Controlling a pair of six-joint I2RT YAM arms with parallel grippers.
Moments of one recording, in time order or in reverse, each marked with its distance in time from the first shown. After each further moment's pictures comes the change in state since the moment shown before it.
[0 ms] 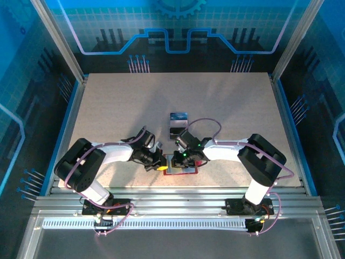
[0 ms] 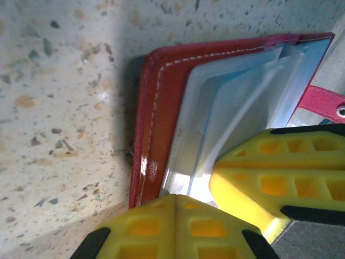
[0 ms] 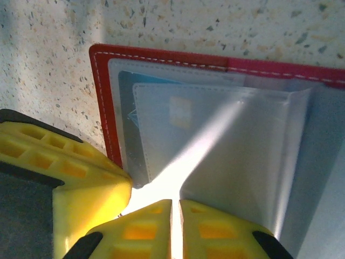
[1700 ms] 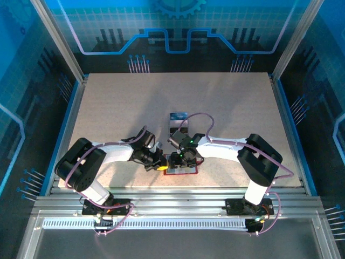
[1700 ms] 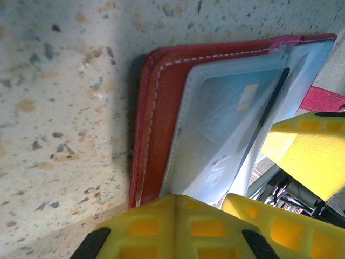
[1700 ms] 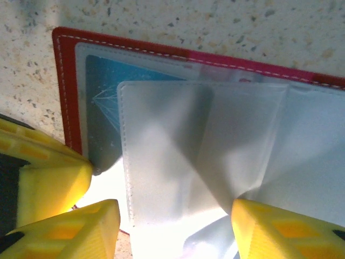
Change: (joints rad) left arm 0.000 0.005 0.002 0.000 -0.005 0.003; right arm 0.066 0.026 0.171 -0.335 0.230 -0.099
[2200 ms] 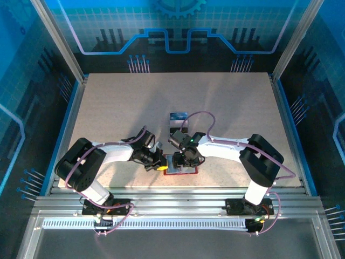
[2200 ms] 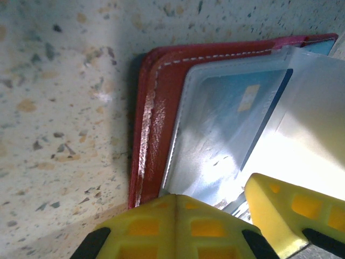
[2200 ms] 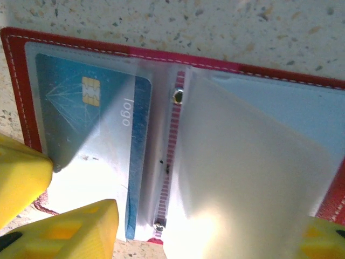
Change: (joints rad) left arm 0.000 0.000 0.000 0.000 0.000 0.000; right arm 0.000 -0.016 0.021 -0.098 0.076 0.000
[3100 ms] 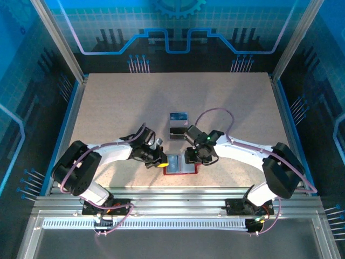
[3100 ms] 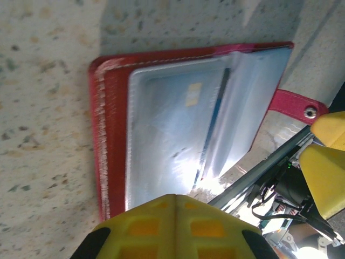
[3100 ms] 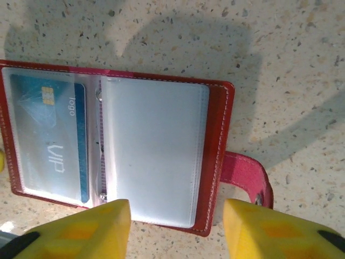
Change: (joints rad) left arm -0.005 -0.051 0.048 -0.055 -0.011 -0.010; right arm -0.101 -0.216 -0.107 -0.051 0.039 -0.027
